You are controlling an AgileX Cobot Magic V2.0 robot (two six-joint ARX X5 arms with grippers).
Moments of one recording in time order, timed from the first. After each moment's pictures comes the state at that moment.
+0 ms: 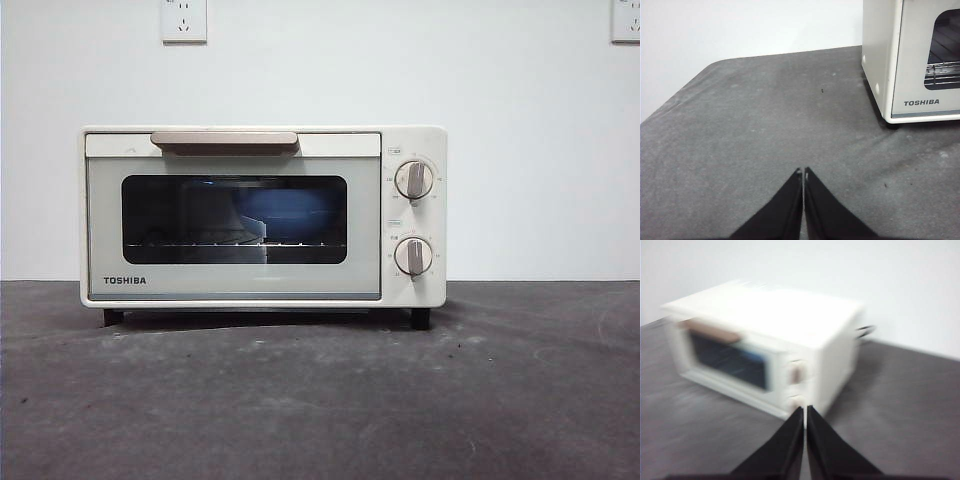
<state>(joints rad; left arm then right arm) 0.06 0.01 0.03 -0.18 -0.05 0.12 0.24 0.39 0.63 -0.38 -0.23 -0.01</state>
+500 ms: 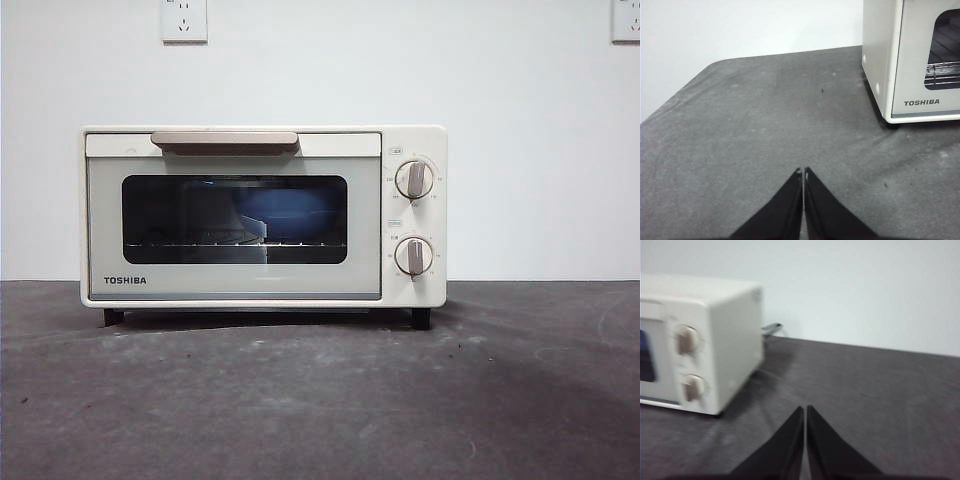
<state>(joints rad) 0.06 0.01 0.03 -0.18 -0.05 0.12 -0.01 0.07 0.17 -0.11 -0.17 -0.03</state>
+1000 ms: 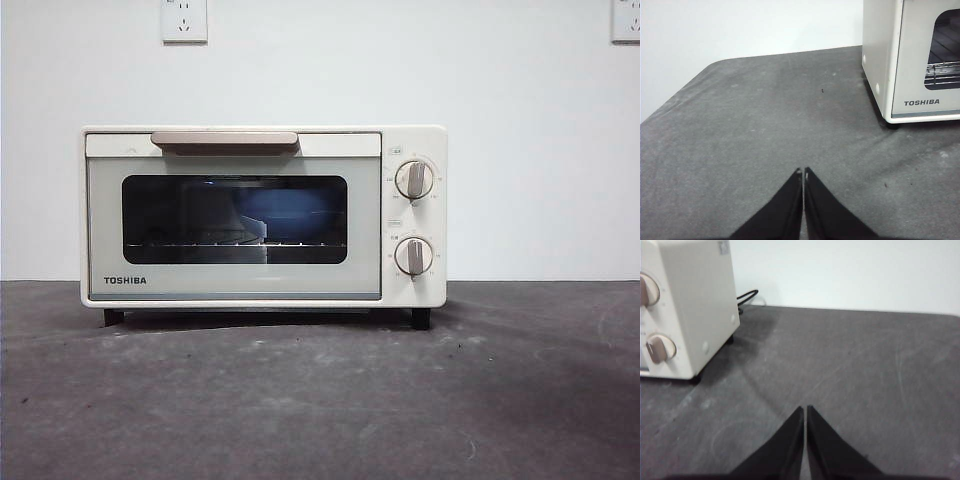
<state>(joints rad) 0.06 0.01 0.03 -0.18 -0.05 0.12 -0.02 0.01 0.02 -0.12 -0.11 0.02</state>
